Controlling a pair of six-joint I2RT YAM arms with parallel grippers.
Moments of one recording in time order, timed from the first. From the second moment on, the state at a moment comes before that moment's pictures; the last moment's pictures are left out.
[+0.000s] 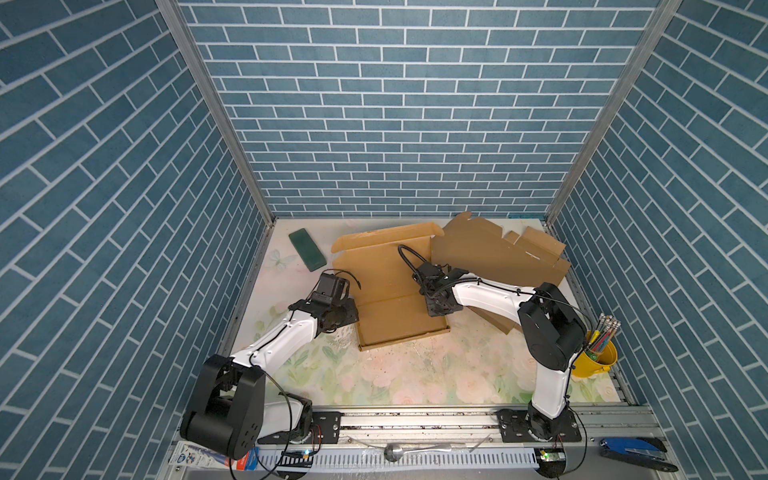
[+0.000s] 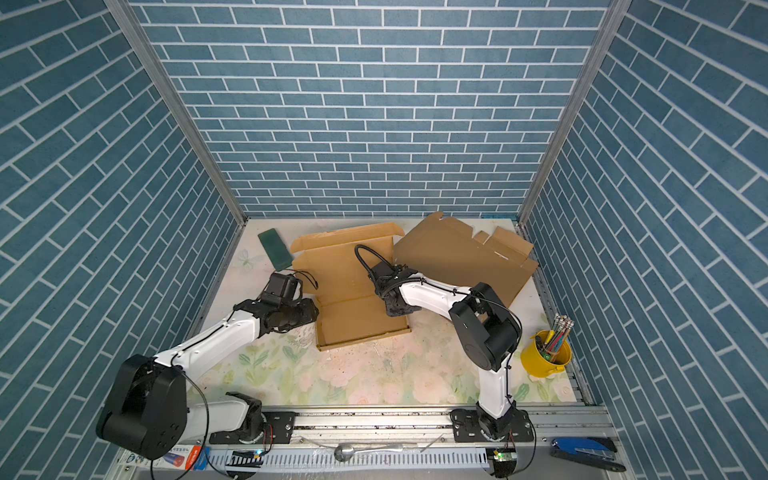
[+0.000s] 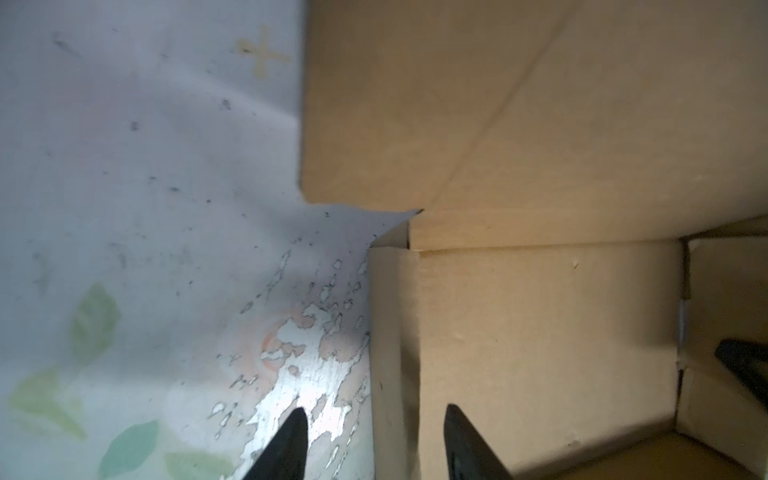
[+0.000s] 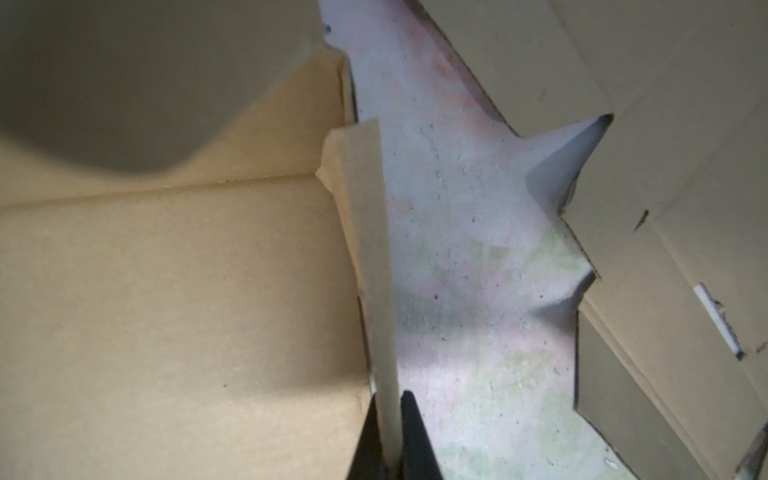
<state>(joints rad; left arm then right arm) -0.33 1.31 0.69 -0.42 0.08 -0.57 0.81 1.91 1.32 -0.78 0.33 0.55</state>
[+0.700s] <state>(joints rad) -0.37 1.40 0.66 -0.25 0.11 -0.57 0.86 2.04 1.43 -0.86 0.57 0.52</state>
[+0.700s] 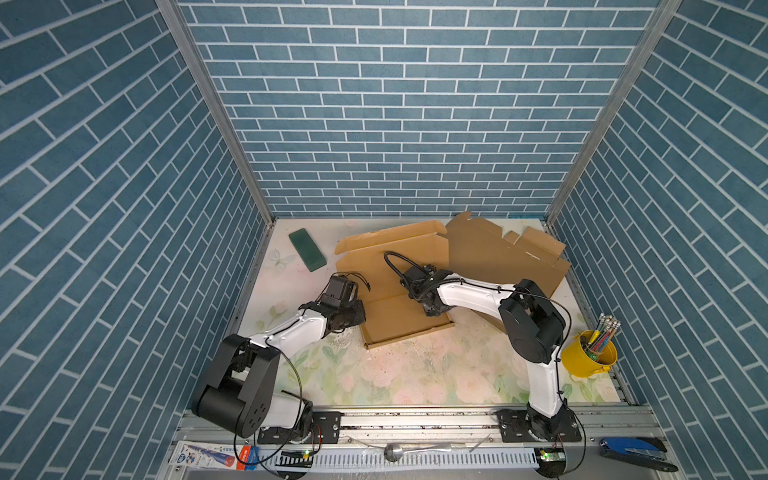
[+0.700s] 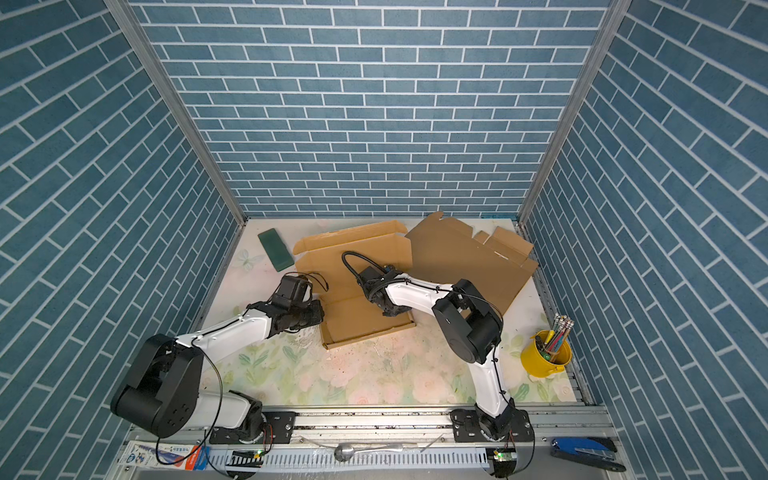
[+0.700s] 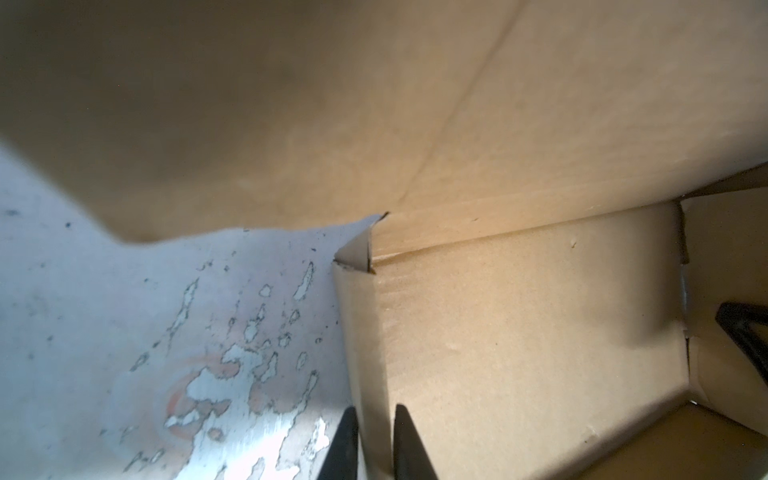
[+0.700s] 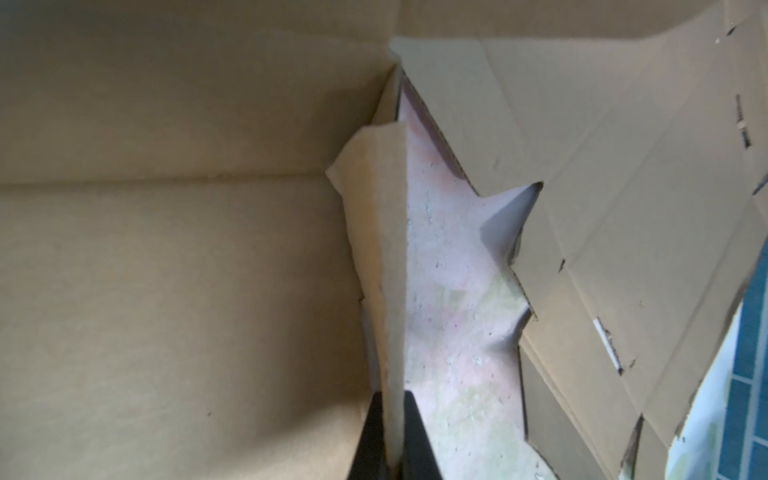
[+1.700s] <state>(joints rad) -0.38 1.42 0.74 -0.34 0.07 -0.48 0.78 1.88 1.33 -0.80 0.35 0.54</state>
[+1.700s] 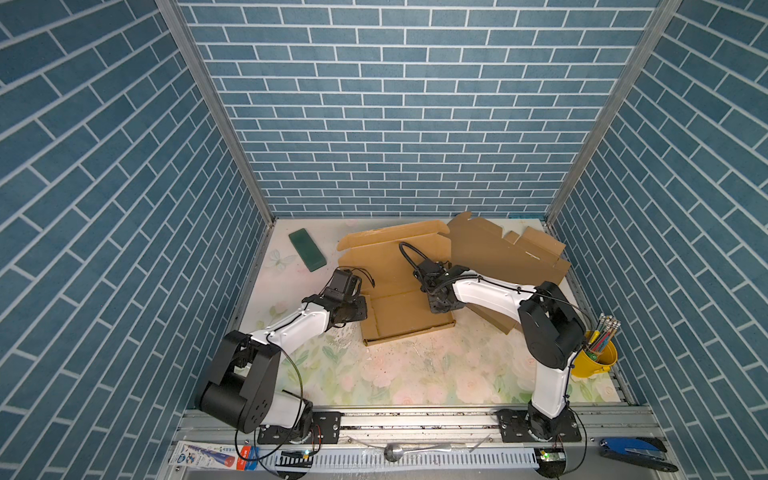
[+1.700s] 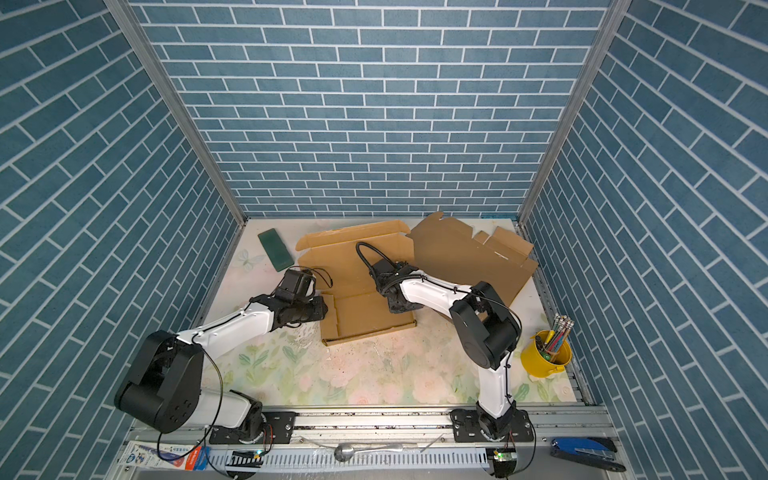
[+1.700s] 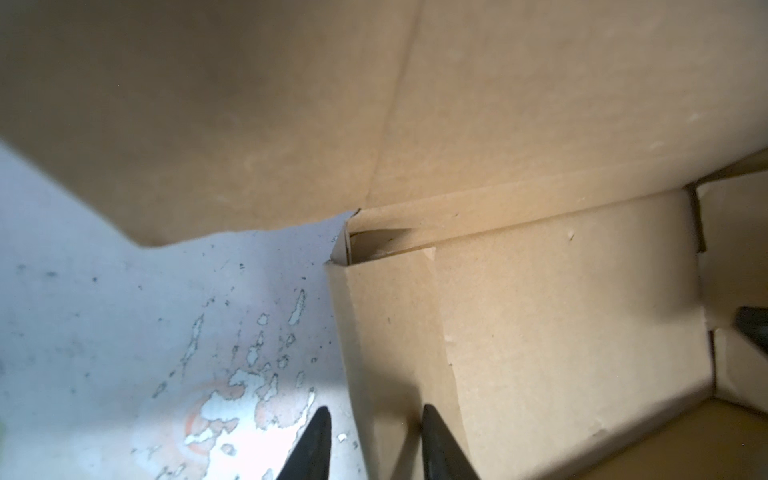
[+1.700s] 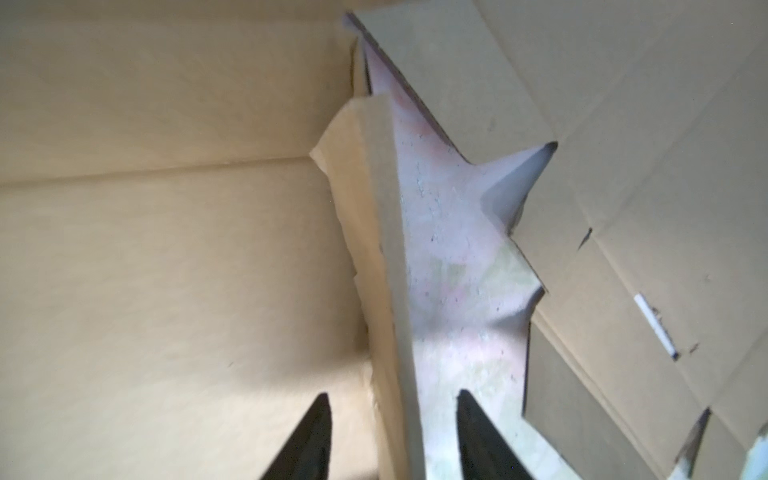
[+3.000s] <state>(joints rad) -0.54 1.57 0.81 -0.46 -0.21 -0.52 0.77 1.89 1.21 -0.67 0.24 0.56</state>
